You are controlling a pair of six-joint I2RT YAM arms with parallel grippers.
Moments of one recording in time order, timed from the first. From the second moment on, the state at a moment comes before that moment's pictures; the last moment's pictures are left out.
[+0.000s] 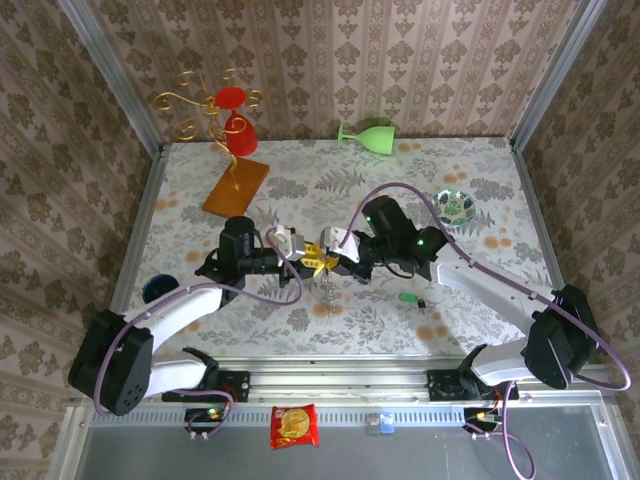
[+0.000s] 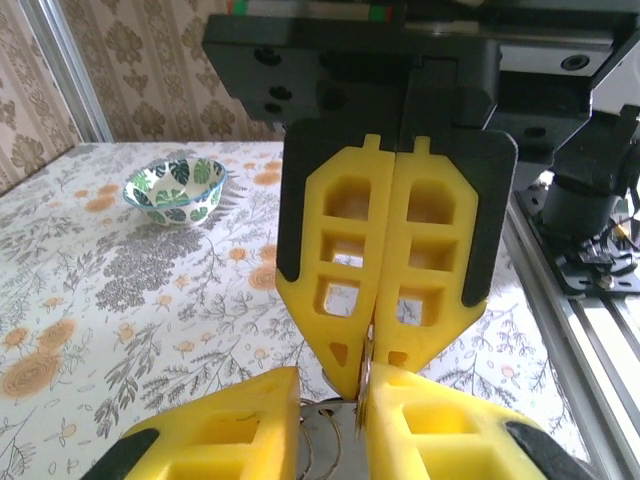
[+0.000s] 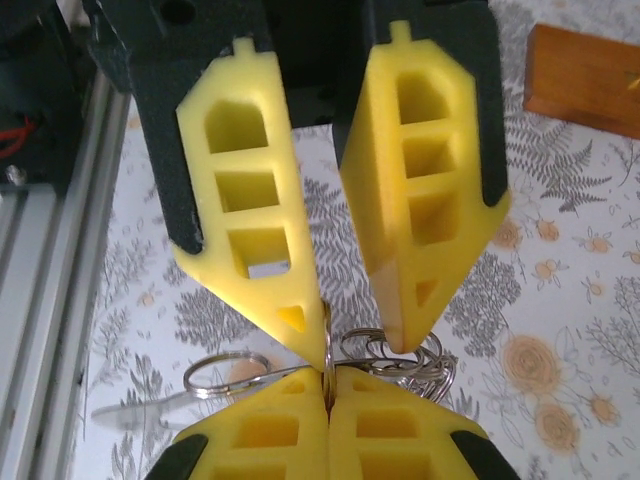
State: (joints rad) left arm -0.55 1.23 0.58 0.31 0.96 0.34; right arm 0.70 1.38 1.07 -0.47 -0.48 -0.60
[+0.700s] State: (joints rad) left arm -0.55 1.19 0.57 0.26 0.96 0.37; right arm 0.65 1.24 0.94 -0.34 -0.50 -0.49
